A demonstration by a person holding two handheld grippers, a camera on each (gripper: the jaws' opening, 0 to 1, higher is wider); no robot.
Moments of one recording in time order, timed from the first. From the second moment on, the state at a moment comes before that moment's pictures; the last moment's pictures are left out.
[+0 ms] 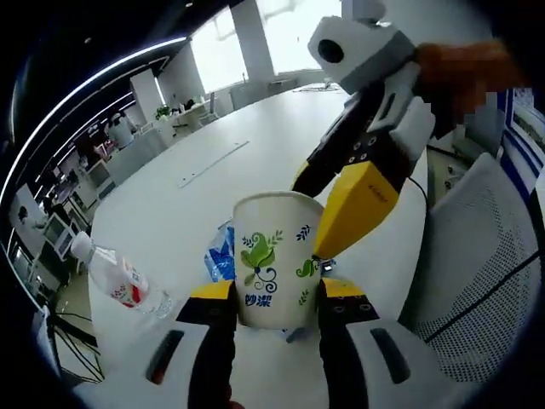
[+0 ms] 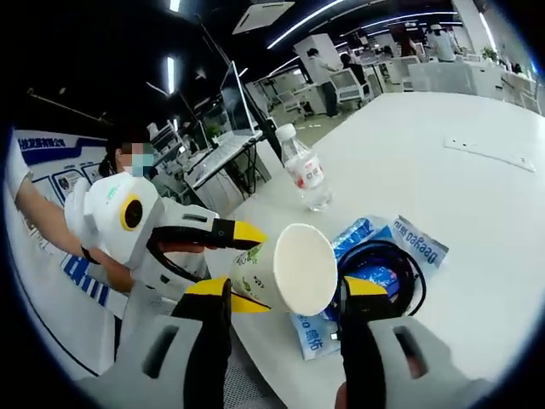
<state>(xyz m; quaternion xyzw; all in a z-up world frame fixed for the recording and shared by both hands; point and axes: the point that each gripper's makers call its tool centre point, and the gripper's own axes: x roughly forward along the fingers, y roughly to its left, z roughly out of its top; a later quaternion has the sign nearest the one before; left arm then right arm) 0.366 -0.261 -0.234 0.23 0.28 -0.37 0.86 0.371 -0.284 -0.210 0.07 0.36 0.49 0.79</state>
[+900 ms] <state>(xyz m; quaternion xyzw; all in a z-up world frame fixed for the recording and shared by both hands) 0.357 -0.277 -0.237 0.24 0.27 -0.41 0.84 0.357 -0.266 -0.200 0.14 0.33 0.52 0.77</state>
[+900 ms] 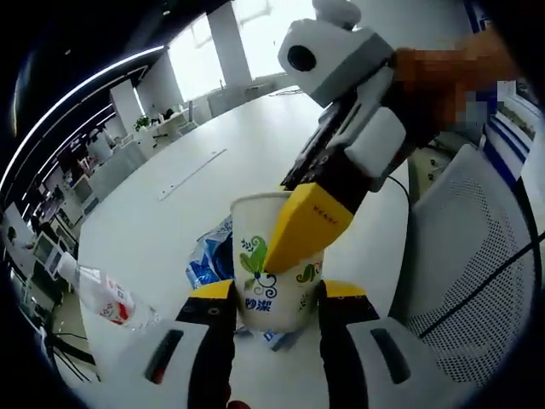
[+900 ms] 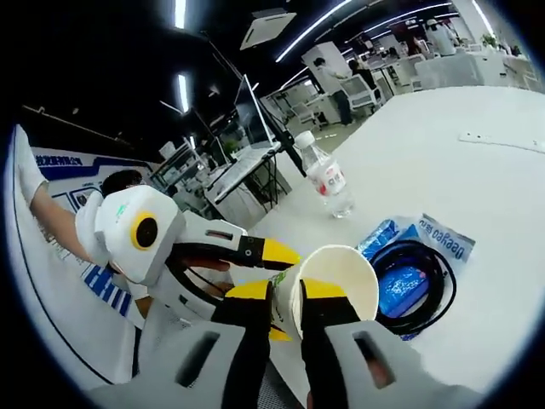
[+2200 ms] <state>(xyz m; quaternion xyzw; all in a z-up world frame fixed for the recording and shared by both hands) 0.376 -0.216 -0.246 0.12 0.31 -0.29 0.90 0.398 -0.251 -0.188 0.12 0.32 0.50 0.79</state>
